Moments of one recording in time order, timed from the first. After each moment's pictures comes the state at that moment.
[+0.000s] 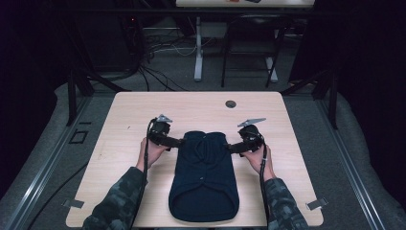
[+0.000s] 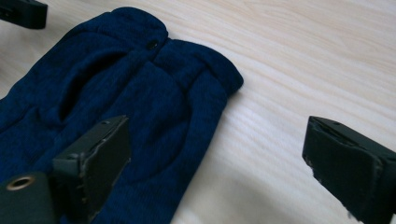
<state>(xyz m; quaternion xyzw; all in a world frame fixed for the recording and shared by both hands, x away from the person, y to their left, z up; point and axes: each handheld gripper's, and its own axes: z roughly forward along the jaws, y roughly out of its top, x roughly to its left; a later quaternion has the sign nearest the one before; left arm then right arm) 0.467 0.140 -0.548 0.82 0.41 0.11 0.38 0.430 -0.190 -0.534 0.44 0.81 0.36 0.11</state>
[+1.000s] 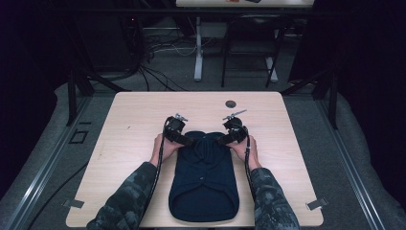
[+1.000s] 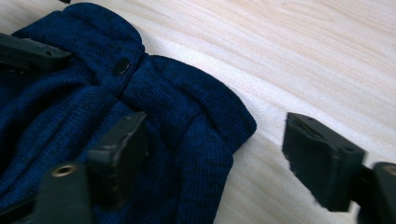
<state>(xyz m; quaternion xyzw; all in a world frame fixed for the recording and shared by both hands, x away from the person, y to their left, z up) 0.490 0.098 -0.566 0.85 0.40 0.10 0.33 0.481 -0.152 -0.557 0.46 0.83 0.31 0.10</state>
